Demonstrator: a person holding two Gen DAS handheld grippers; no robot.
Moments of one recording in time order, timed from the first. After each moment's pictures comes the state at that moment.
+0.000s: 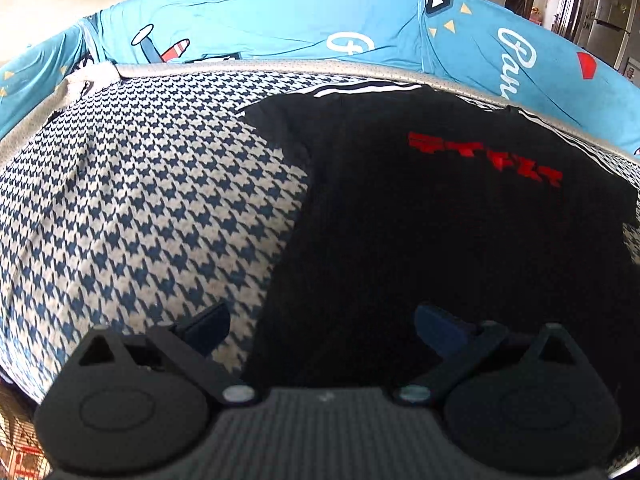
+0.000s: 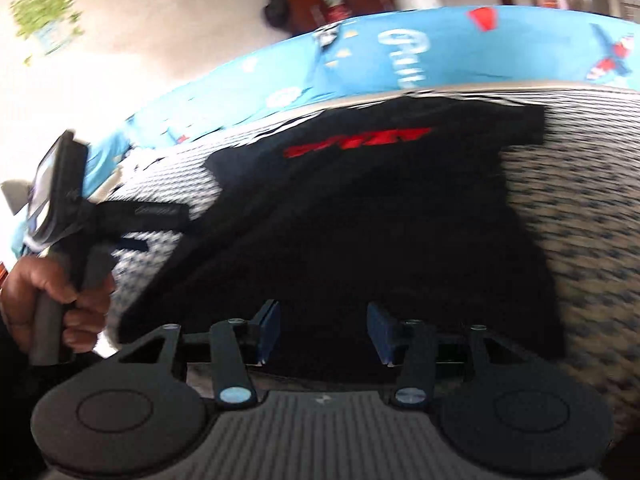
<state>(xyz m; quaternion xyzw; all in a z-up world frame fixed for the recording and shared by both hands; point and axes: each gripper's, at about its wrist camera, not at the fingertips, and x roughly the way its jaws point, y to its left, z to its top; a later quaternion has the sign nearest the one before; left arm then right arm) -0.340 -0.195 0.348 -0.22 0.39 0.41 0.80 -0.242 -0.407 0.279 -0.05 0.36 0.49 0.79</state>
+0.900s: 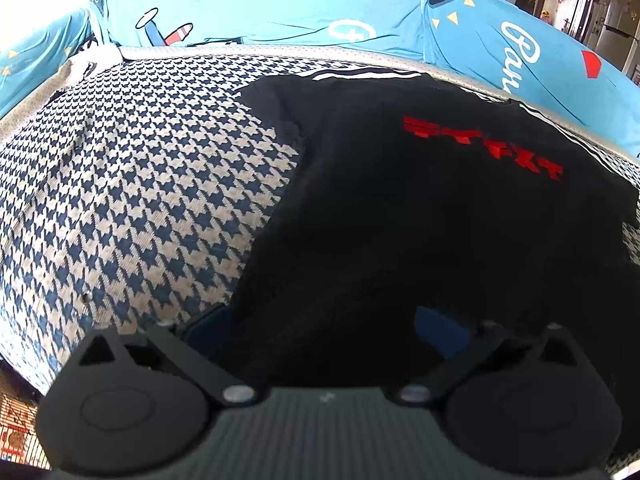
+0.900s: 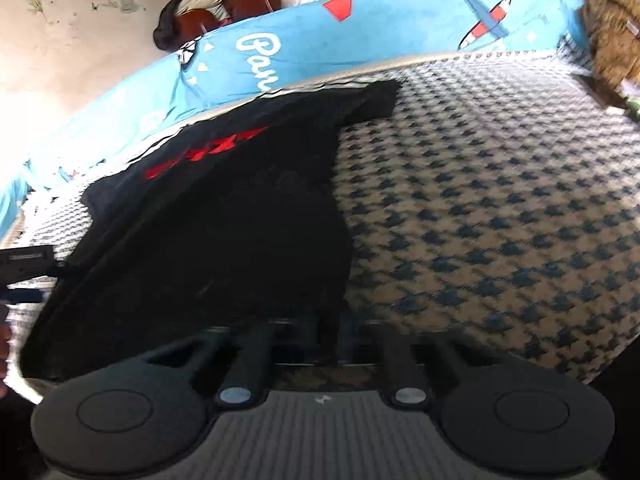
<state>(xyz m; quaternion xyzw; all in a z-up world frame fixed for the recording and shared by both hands) -0.335 -0.206 0.340 -0.24 0.39 0.41 0.79 -0.192 -0.445 0.250 -0.03 0.39 0.38 0.84</state>
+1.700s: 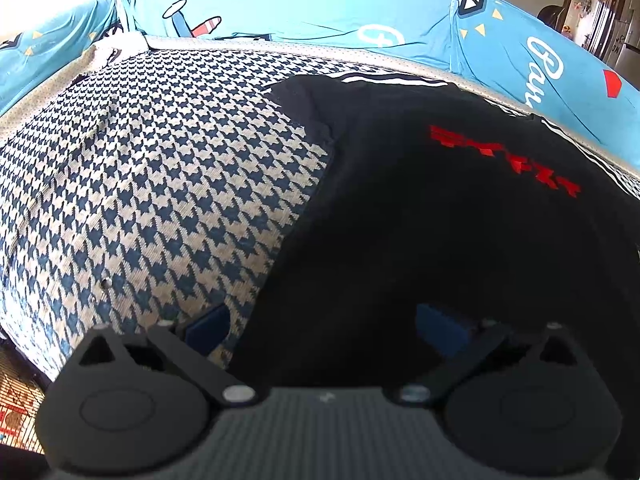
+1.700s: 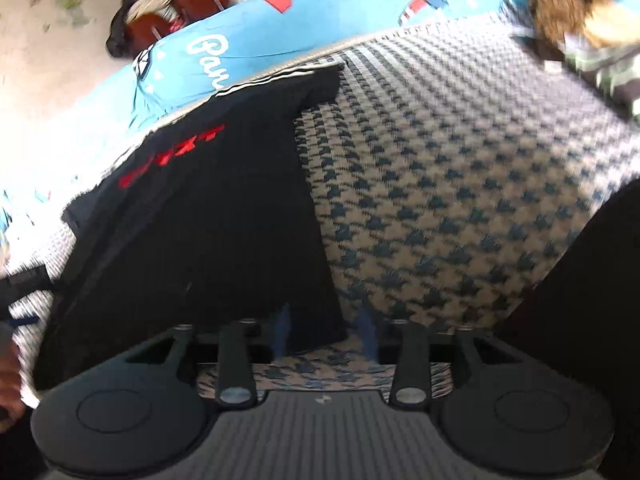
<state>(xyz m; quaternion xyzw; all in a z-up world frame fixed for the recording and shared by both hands) -0.348 -0.200 0.338 -0.26 0.37 0.43 0.78 -0.194 -0.482 0.268 0.02 0.44 0.32 0.84</state>
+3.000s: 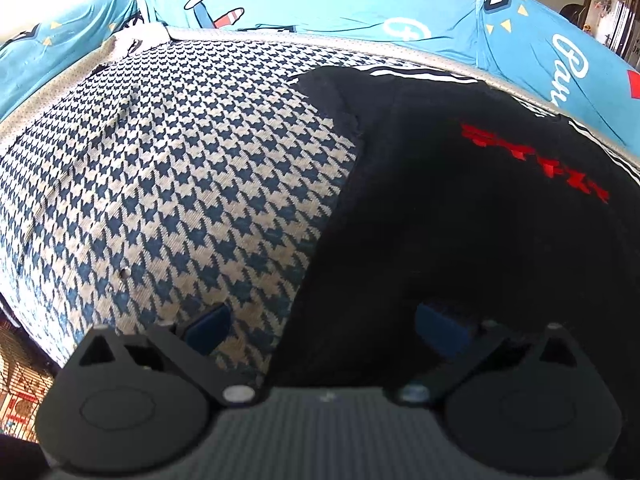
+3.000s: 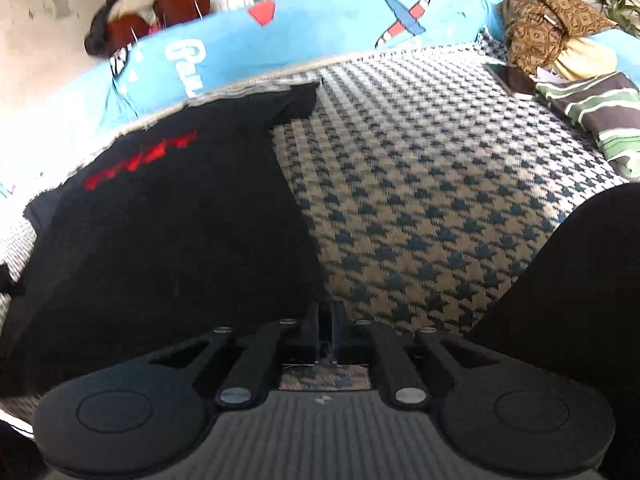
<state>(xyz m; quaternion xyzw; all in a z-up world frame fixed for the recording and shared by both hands) -0.354 -0.195 0.333 -0.26 0.38 0.46 0.76 -0.206 -0.474 0.288 -0.04 0.39 0.26 0.88</state>
